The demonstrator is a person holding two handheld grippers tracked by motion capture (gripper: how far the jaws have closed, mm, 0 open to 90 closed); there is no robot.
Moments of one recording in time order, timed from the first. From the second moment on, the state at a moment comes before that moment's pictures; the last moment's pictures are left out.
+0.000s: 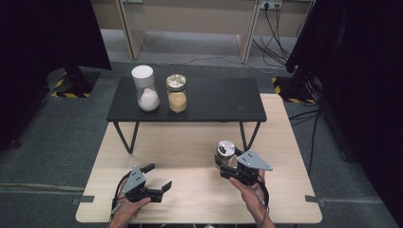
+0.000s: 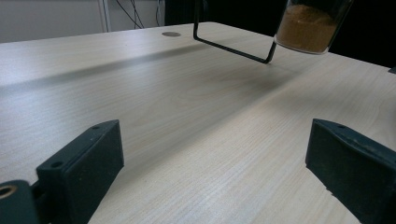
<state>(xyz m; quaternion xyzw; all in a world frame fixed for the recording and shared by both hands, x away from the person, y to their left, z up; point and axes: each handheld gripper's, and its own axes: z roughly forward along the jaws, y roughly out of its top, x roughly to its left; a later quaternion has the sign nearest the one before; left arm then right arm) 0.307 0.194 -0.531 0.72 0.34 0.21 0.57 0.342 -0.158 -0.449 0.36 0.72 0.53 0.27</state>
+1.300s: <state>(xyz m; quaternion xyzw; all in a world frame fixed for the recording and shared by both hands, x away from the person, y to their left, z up) 0.307 0.194 -0.531 0.72 0.35 0.21 0.57 0.337 -0.149 -0.396 0.32 0.74 0.54 0.25</state>
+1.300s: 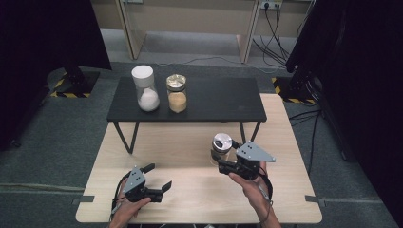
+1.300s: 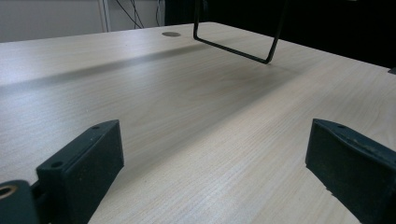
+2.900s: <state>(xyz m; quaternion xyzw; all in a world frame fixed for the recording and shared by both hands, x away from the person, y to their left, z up) 0.307 0.194 -0.531 0.72 0.34 0.20 0.57 0.358 -0.125 -0.318 0.29 0.74 0.56 0.23</state>
